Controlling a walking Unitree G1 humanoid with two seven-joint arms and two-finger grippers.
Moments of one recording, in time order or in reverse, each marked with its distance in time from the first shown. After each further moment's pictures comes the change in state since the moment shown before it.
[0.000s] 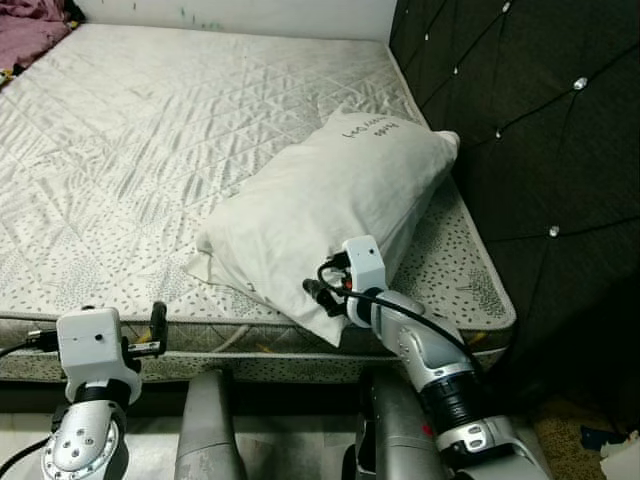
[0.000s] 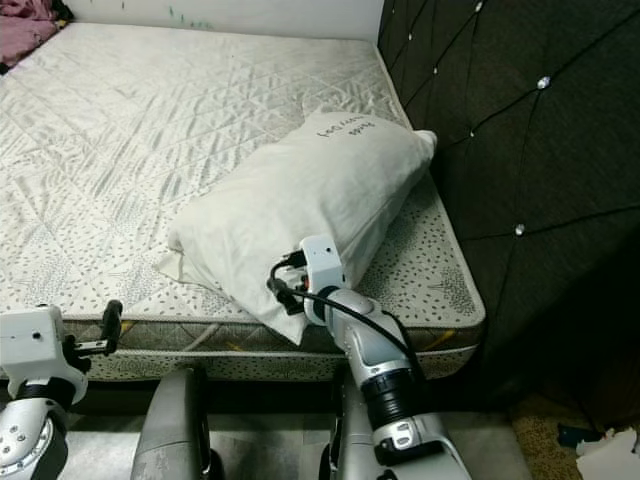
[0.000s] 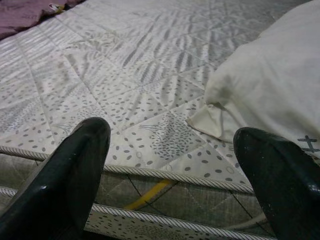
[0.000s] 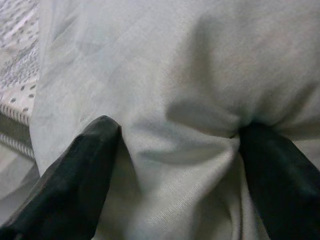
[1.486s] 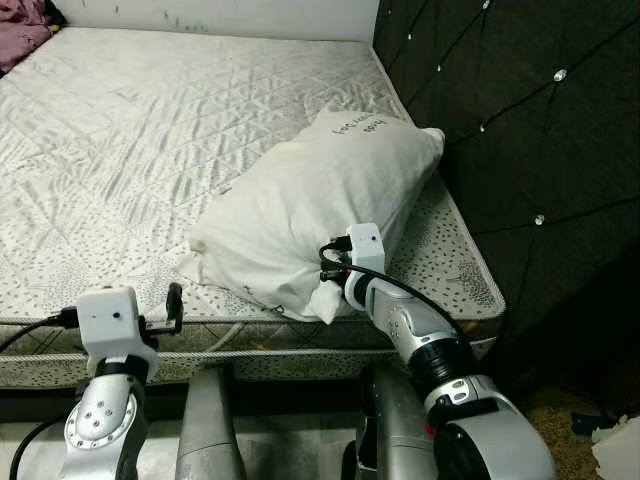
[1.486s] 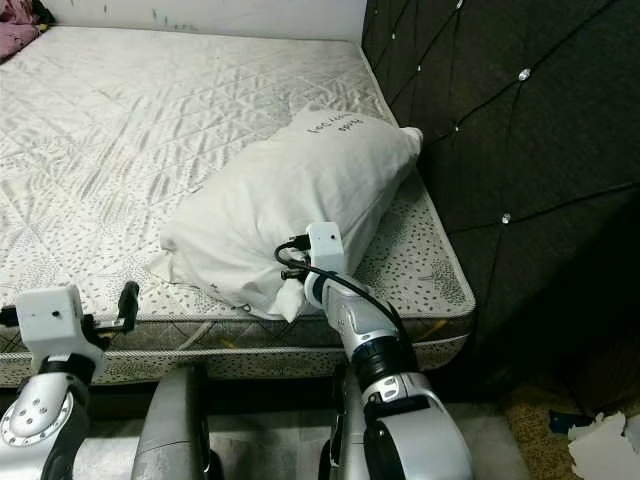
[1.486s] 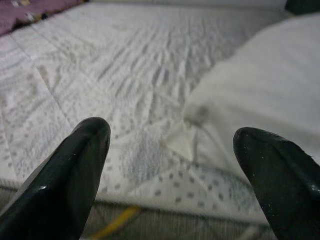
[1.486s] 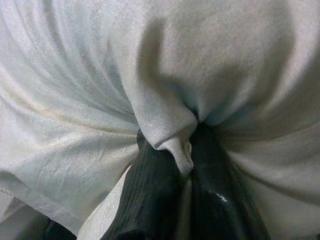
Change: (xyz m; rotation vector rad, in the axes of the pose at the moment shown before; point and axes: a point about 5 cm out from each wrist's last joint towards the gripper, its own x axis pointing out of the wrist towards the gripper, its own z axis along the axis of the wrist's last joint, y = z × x) left arm 0.022 -0.016 0.012 -0.052 -0.075 -0.025; right arm 0.021 -0.020 0.011 0.037 -0.003 -0.081
